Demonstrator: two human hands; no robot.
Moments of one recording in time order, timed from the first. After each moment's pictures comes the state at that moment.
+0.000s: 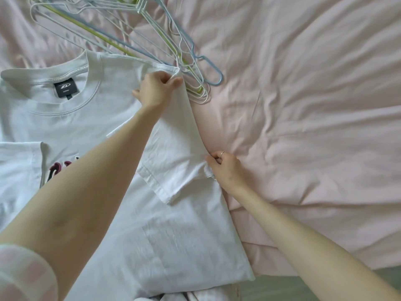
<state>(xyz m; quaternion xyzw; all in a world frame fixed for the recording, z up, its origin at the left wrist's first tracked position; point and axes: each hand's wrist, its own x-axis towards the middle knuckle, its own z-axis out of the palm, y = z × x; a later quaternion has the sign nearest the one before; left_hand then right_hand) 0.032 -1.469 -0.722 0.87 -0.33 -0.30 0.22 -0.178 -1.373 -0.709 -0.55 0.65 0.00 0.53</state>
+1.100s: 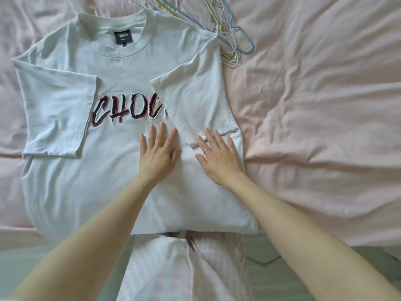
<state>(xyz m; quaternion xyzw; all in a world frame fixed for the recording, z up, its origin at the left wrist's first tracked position) -0.006 -1.181 -0.705 0.81 -0.52 -0.25 -0.04 -0.170 -1.266 -0.693 -0.88 0.37 0.23 0.21</state>
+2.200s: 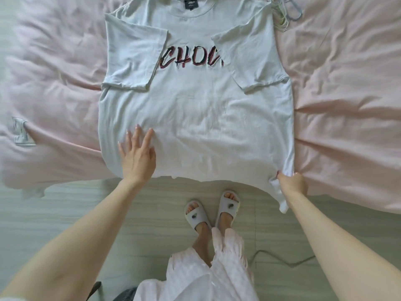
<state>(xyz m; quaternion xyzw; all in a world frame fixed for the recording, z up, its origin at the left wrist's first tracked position) 0.045 -0.928 -0.694 0.90 -0.41 -0.15 0.03 -0.288 -1.091 -0.703 -0.42 0.82 0.04 0.39</state>
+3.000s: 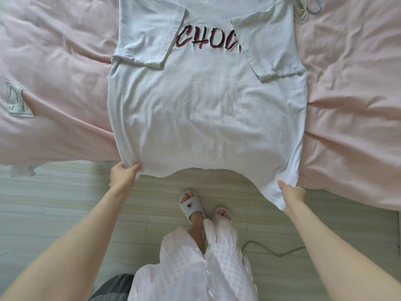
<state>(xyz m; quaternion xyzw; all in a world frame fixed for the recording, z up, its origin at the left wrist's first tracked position) 0.064 -0.826 -0.740 0.88 0.06 -0.36 0.30 -0.286 -1.036 -0.701 -0.28 0.84 -0.08 0.46</state>
